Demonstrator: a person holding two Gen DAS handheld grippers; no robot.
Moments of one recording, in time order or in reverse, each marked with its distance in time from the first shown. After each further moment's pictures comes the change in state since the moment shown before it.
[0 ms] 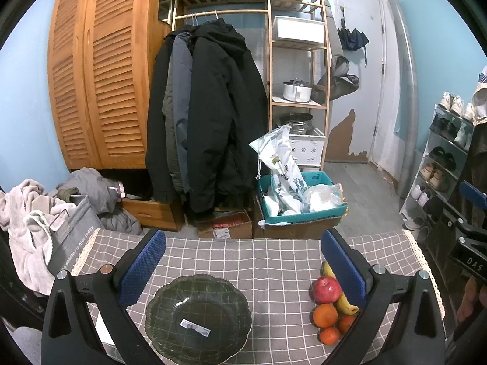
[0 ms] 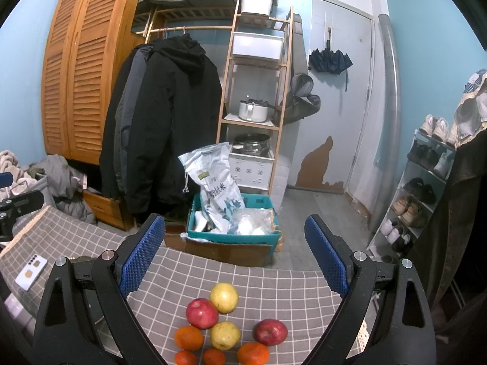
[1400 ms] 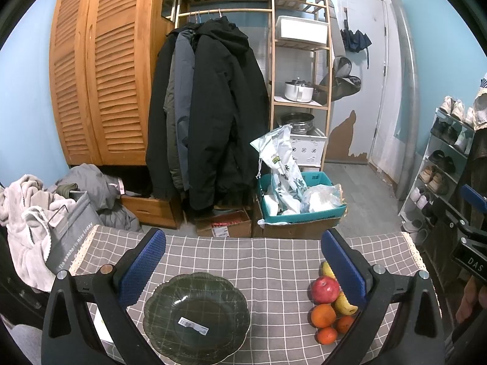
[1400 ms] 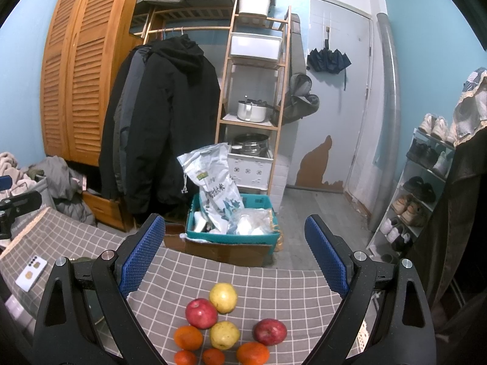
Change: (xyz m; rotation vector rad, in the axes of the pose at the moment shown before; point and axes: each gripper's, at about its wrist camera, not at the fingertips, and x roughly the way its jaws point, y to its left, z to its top) left arm 0.002 0.003 0.000 -0.002 0.002 -0.005; right arm 0.000 -0.001 0.001 0.003 0.003 0.001
